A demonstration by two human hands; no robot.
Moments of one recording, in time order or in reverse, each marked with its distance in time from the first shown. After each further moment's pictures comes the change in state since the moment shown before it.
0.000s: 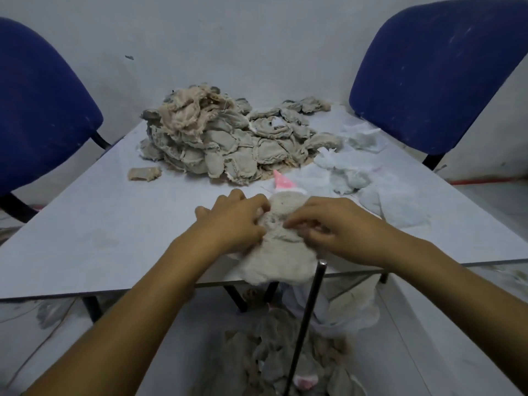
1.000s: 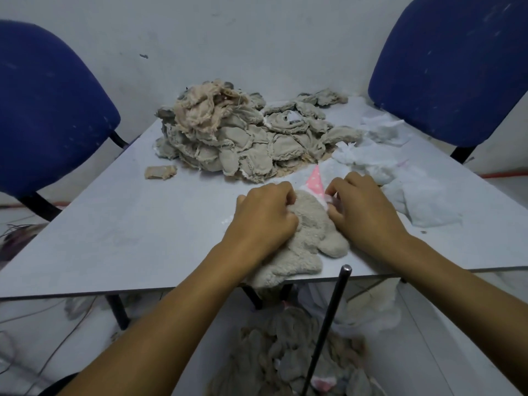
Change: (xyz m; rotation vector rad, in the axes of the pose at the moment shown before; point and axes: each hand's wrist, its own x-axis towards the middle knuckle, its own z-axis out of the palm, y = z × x) left_hand -0.008 0.025 0.004 -0.277 0.305 0.160; right_hand 0.024 0.030 0.035 -0.129 0.379 0.316
